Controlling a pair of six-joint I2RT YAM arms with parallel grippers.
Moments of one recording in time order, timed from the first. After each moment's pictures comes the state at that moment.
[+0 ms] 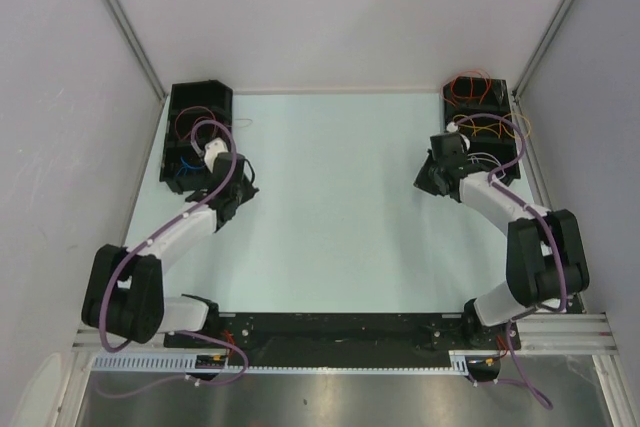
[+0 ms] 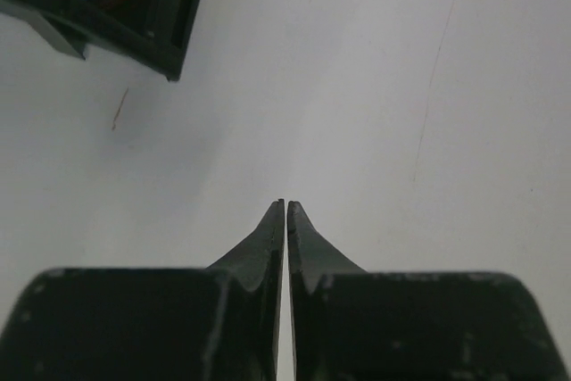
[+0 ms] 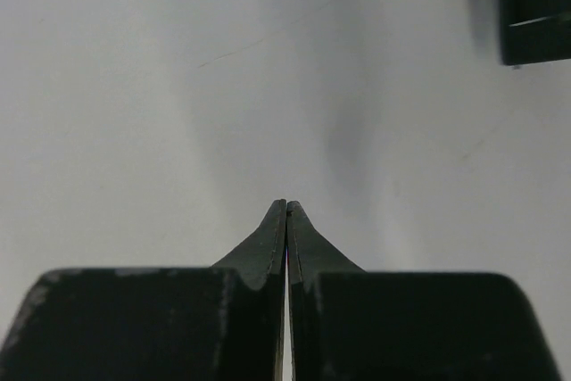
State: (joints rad) left arm -0.29 1.30 0.70 -0.13 -0.30 -0.69; right arm 0.27 1.50 0.95 -0.29 0.07 0.64
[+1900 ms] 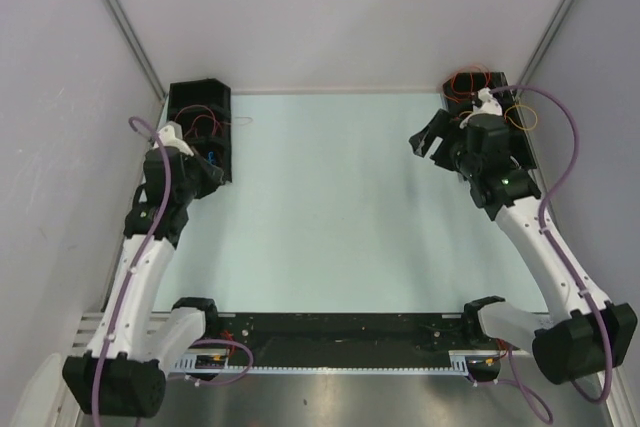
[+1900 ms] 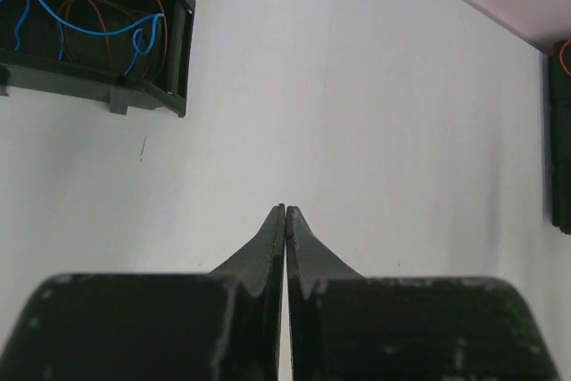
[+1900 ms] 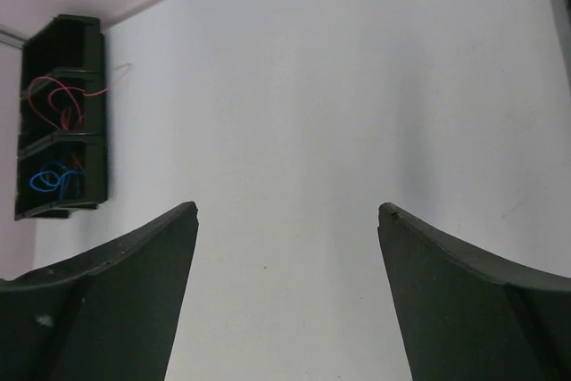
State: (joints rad) left arm -0.04 0.95 0.87 -0.40 0.04 -0.54; right arm 0.26 1.16 1.09 -0.37 0.00 0.58
